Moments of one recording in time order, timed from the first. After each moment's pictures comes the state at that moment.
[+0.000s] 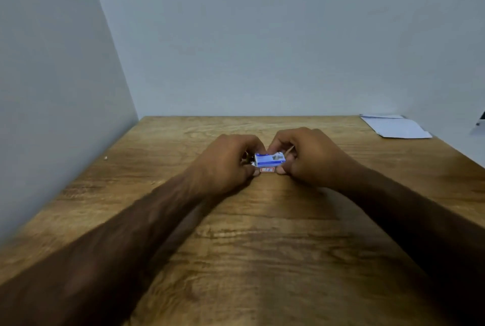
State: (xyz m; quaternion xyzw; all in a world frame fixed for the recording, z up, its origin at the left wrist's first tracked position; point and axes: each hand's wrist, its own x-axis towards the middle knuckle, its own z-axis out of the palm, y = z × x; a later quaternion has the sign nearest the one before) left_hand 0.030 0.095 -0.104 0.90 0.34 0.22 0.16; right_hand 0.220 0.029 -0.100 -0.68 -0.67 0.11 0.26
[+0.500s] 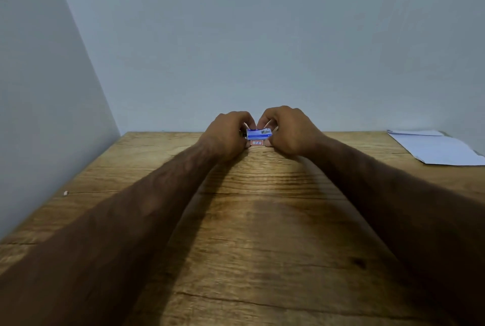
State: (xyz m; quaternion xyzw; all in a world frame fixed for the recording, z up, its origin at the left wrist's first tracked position) left_hand 0.097 0.243 -0.099 0.87 0.41 0.22 0.15; right_hand 0.265 0.202 -0.108 -0.68 -0.66 0.06 0.30
